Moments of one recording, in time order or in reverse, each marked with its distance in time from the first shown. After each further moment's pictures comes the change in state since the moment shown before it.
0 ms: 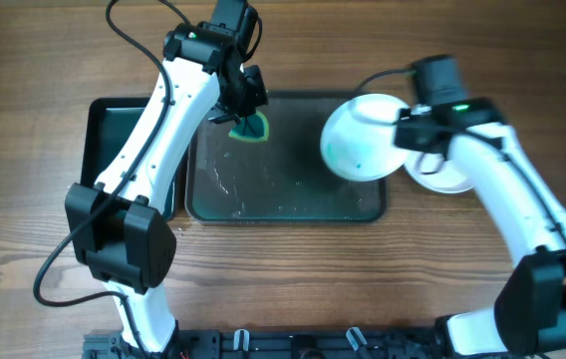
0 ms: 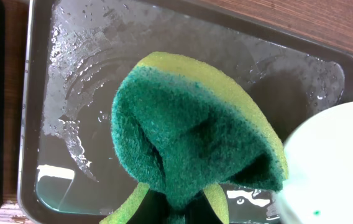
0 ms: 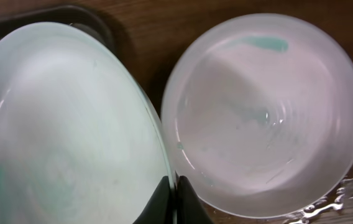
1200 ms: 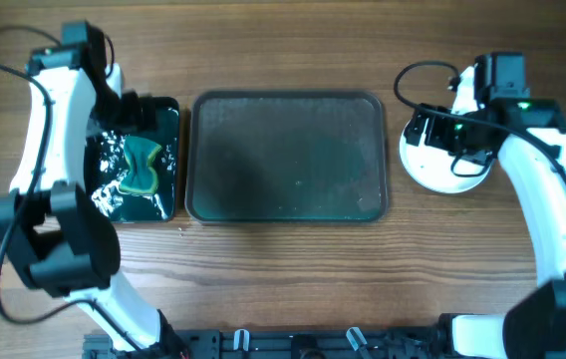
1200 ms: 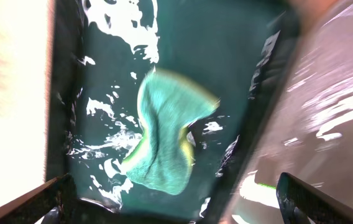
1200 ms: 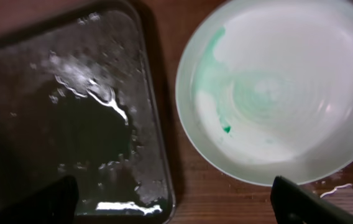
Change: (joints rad) left arm 0.504 -0.041 -0.182 -0.013 -0.092 0.492; right arm -0.148 -0.089 0.060 -0.150 -0.272 -0.102
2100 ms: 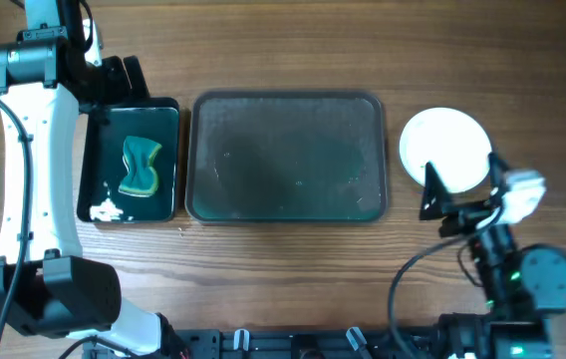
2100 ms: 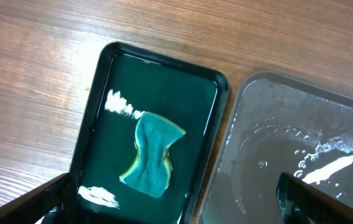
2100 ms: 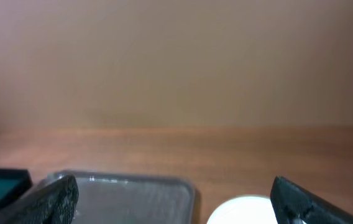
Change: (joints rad) left arm -0.032 -0.201 0.096 0.017 0.000 -0.062; right arm 0.013 -1.250 -0.917 0.836 -0.039 -0.111
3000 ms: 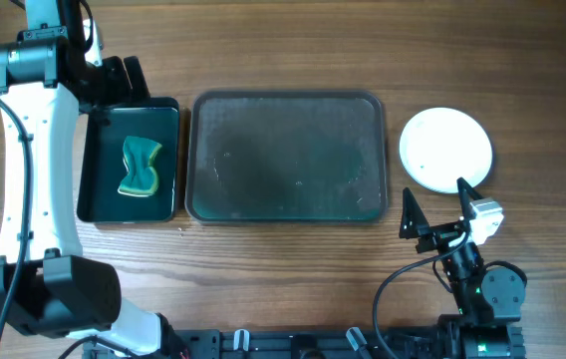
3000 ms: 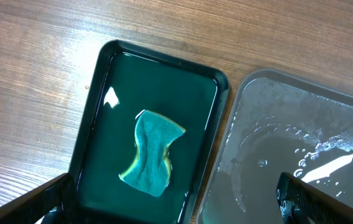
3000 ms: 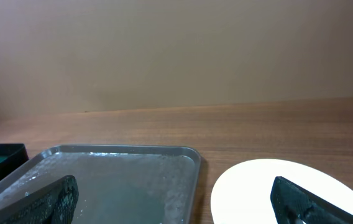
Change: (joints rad) left arm 0.000 0.002 0.000 -0.004 0.000 0.000; right arm 0.019 -0.265 -0.372 0.146 -0.003 0.039
